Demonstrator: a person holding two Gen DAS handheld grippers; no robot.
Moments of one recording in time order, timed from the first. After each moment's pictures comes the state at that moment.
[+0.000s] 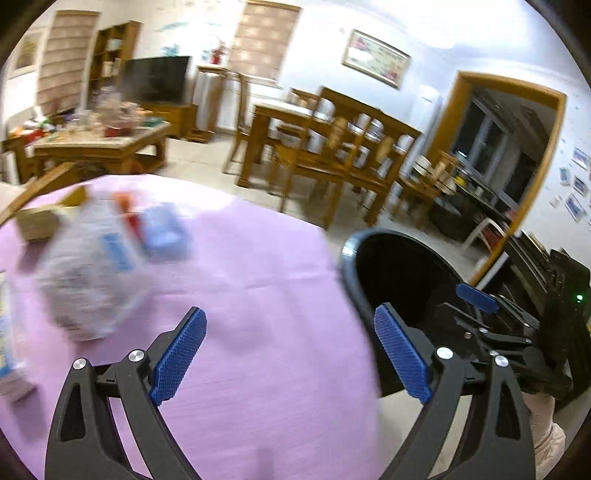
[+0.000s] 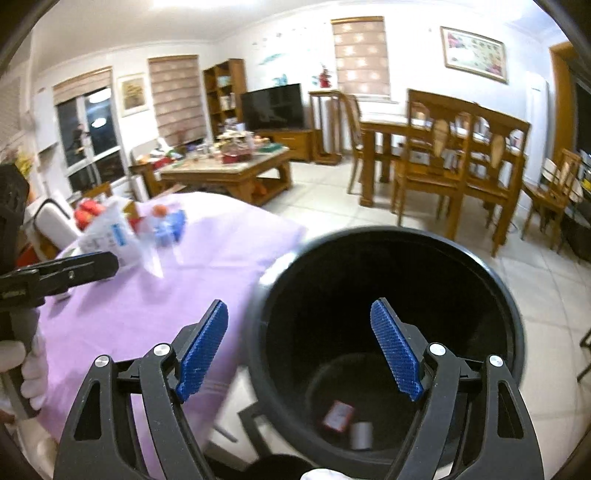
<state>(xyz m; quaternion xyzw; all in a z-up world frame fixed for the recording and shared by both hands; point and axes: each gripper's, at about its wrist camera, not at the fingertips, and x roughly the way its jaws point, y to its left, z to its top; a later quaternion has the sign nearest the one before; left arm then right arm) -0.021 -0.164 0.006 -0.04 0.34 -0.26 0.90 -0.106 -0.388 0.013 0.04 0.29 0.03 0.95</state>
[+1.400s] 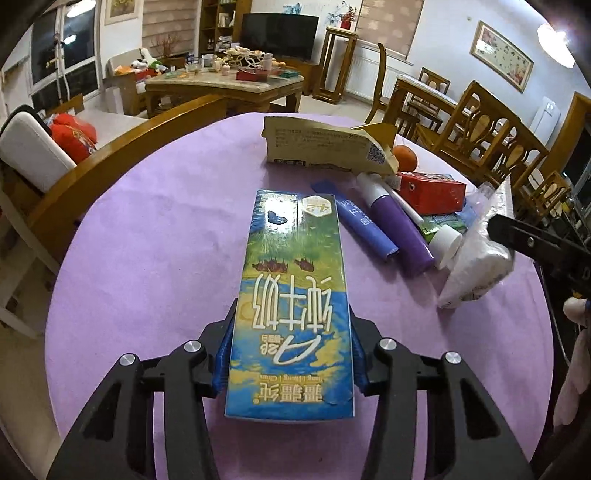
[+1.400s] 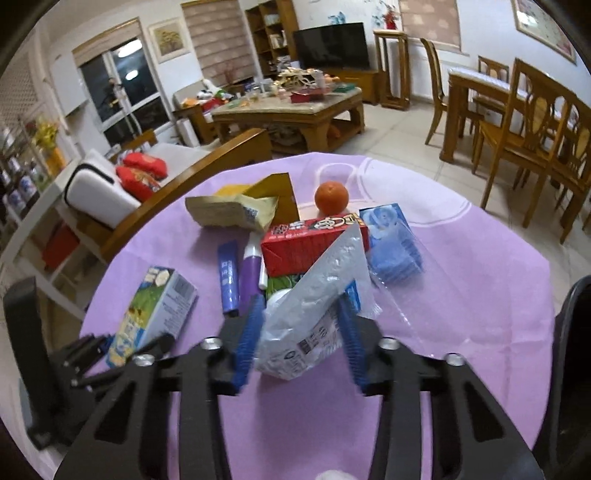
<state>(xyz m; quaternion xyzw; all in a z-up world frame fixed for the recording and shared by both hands) 0.018 0.055 -0.040 -0.05 0.45 -0.06 0.89 0.058 -0.121 0.029 0.04 0.42 0.13 0.90</state>
